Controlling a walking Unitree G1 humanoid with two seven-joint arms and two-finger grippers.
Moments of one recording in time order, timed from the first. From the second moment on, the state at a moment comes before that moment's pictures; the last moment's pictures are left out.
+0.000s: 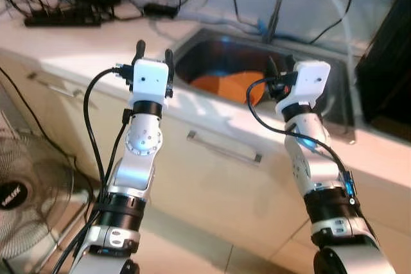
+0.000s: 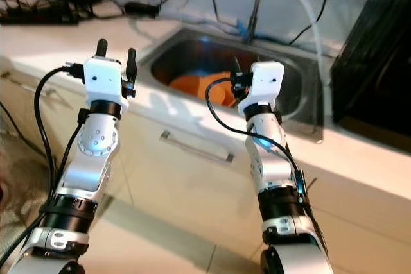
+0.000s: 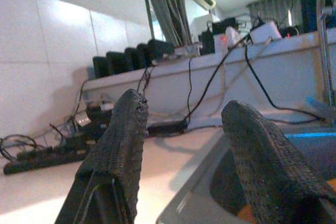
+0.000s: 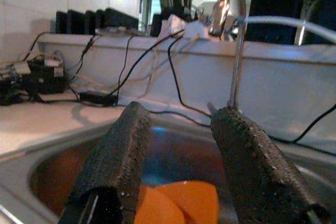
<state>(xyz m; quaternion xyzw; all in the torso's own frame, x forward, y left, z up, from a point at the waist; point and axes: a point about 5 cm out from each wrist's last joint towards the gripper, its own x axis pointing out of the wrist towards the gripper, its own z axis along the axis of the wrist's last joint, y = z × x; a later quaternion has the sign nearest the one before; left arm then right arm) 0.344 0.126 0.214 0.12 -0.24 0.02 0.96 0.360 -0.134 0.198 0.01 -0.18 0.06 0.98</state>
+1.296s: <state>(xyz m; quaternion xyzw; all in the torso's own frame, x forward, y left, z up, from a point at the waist) 0.346 0.137 0.209 0.12 -0.21 0.04 0.97 0.363 -0.131 0.182 0.03 -0.14 0.06 0.99</state>
